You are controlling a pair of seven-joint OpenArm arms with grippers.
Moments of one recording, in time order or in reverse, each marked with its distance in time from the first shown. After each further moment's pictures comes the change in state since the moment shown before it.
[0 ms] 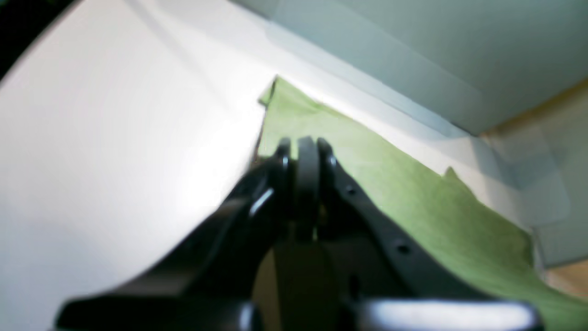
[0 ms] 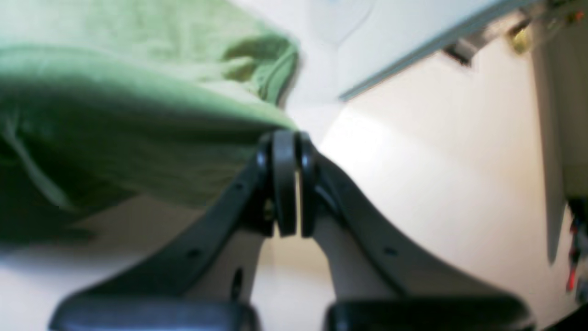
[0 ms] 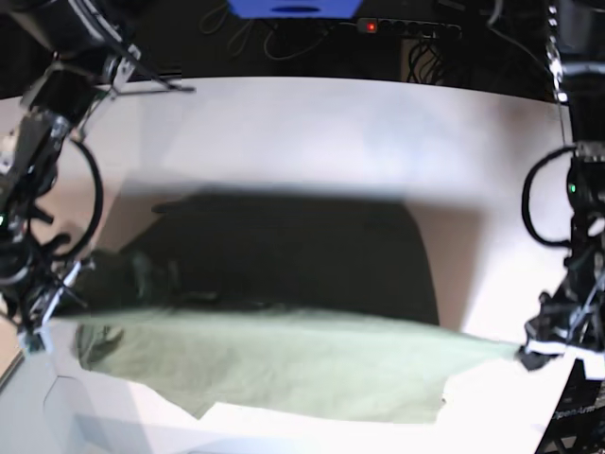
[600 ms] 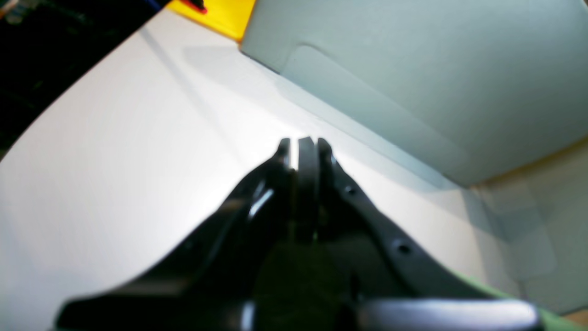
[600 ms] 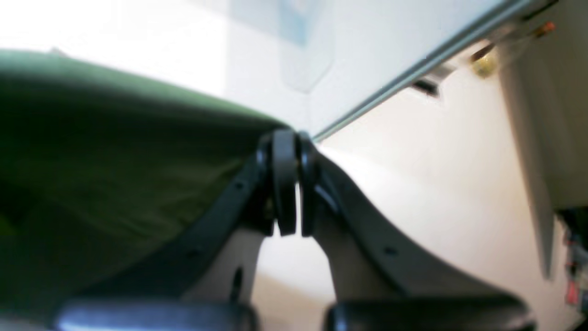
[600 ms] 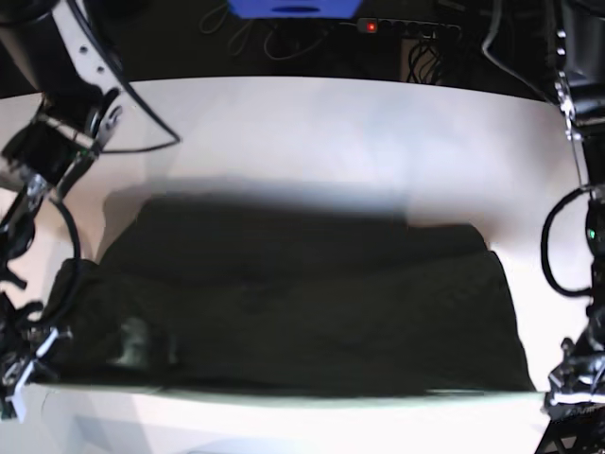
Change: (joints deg) left arm -15.0 -0.6 1.9 -9.8 0.0 0.3 0.0; right arm 16.9 3.5 0.5 -10.1 1.4 0.0 0.3
